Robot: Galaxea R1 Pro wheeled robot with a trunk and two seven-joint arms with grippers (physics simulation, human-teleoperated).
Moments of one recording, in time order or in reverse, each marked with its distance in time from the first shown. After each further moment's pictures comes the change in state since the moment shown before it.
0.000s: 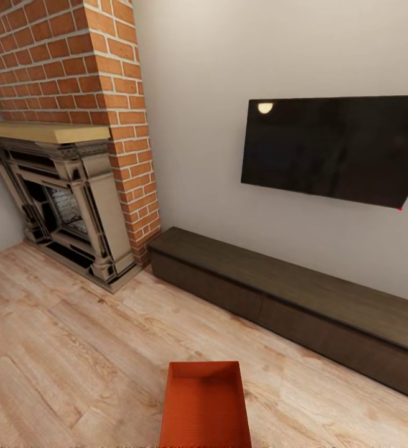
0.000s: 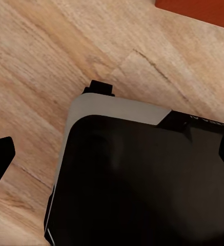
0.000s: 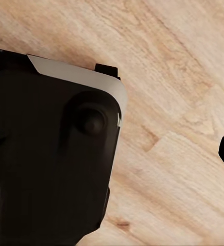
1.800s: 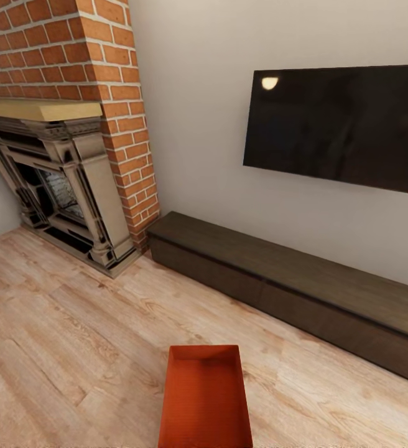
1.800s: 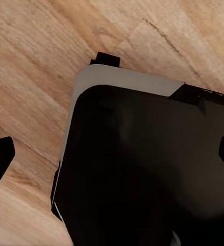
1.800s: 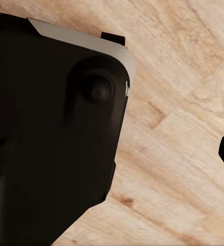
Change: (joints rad) left arm 0.000 0.001 0.000 0.000 0.000 0.000 0.000; right arm 0.000 0.000 0.000 0.000 0.000 0.003 0.002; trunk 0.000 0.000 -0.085
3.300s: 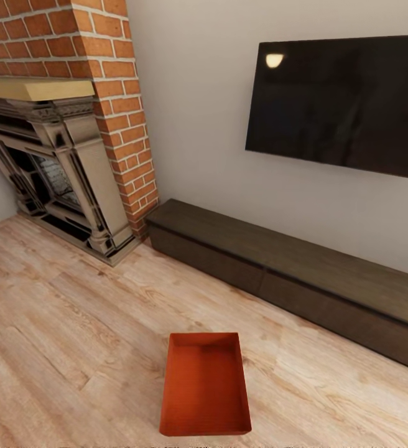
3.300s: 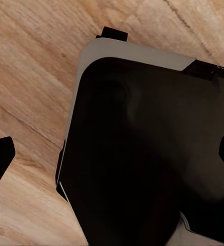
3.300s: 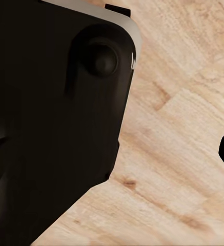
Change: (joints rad) left arm 0.000 0.000 0.000 0.000 0.000 0.000 0.000; right arm 0.000 -0.001 0.000 0.000 0.000 -0.001 0.000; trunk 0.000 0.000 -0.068
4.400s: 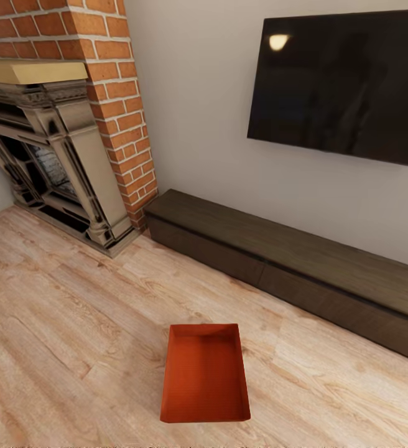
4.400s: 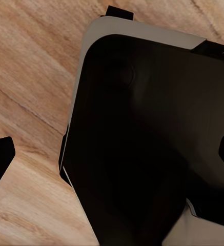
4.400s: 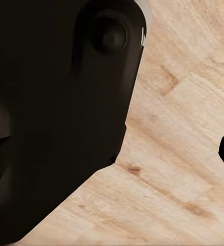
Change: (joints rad) left arm 0.000 0.000 0.000 0.000 0.000 0.000 0.000; right arm 0.000 0.000 0.001 0.000 -0.001 0.005 0.012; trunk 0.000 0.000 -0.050
